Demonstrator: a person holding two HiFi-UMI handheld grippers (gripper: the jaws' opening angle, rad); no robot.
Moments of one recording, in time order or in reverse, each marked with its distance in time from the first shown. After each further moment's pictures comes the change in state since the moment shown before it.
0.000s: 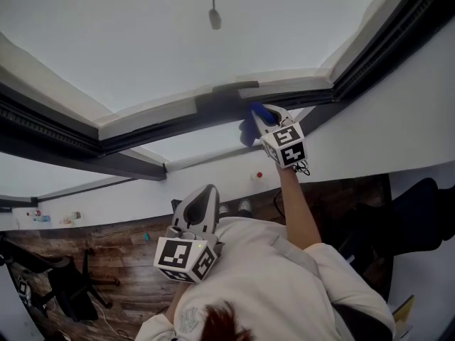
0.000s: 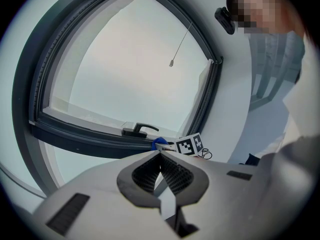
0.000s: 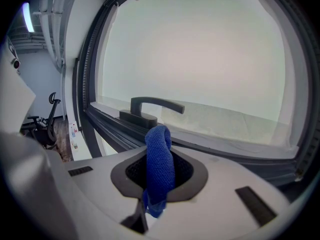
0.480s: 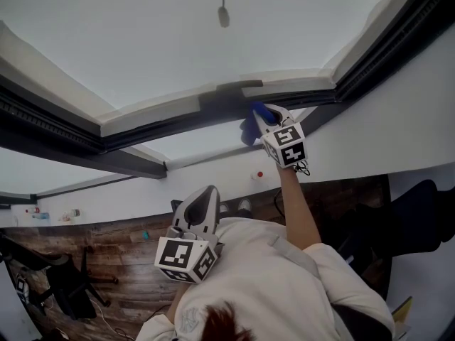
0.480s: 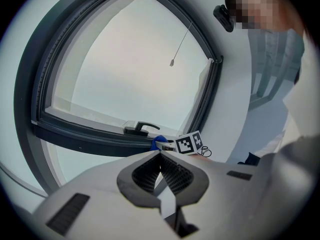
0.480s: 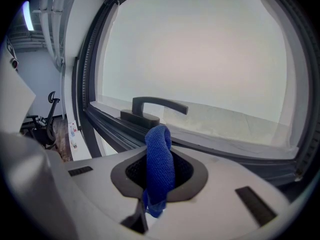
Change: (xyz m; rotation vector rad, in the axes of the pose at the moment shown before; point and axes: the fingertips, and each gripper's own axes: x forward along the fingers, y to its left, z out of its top) left arm -0.007 0.004 -0.004 0.006 0.013 0.005; right arm 0.001 0.005 0.002 -0.004 0.002 -0.009
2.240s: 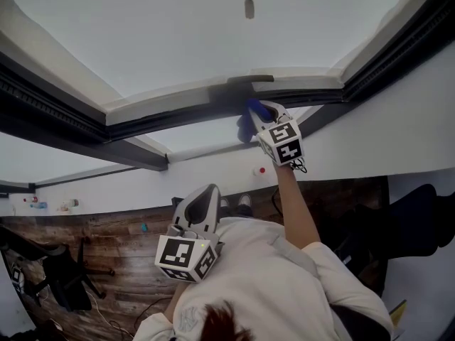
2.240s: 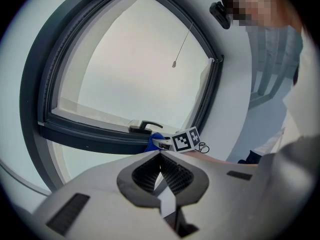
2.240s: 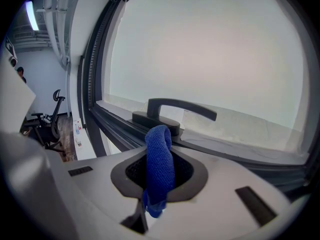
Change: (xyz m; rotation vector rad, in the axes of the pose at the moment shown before) left arm -0.017 0.011 -0.005 0.005 0.015 0.022; right arm 0.016 0.037 0.012 -0.035 0.008 0.052
